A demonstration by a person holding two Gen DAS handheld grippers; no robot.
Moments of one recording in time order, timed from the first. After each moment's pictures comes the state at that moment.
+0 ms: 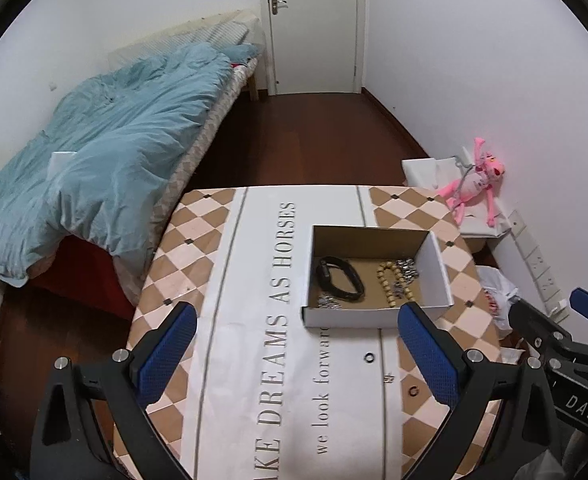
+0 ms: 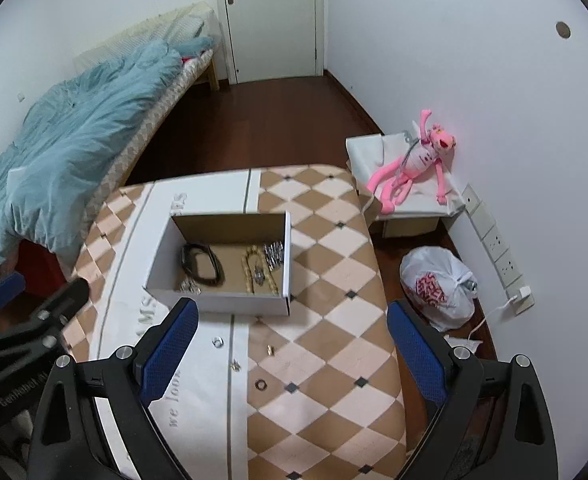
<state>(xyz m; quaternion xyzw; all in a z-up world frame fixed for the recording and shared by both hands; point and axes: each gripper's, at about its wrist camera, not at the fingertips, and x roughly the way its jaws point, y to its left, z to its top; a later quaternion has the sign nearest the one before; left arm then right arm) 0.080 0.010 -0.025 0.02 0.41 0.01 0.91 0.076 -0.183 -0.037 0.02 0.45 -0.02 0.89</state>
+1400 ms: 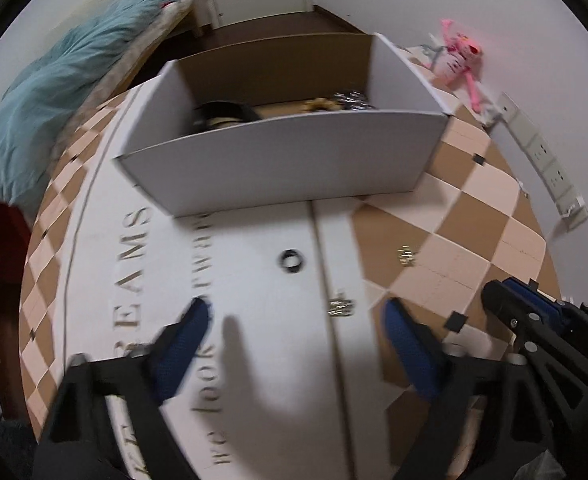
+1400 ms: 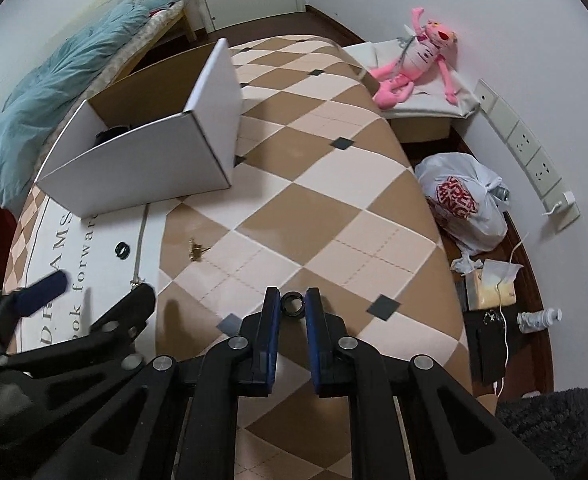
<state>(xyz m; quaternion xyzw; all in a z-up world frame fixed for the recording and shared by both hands) 0.088 -0.087 -0.189 0.08 0.53 -0.06 0.84 0.068 -0.228 -0.214 0.08 0.53 -0.03 0.85</state>
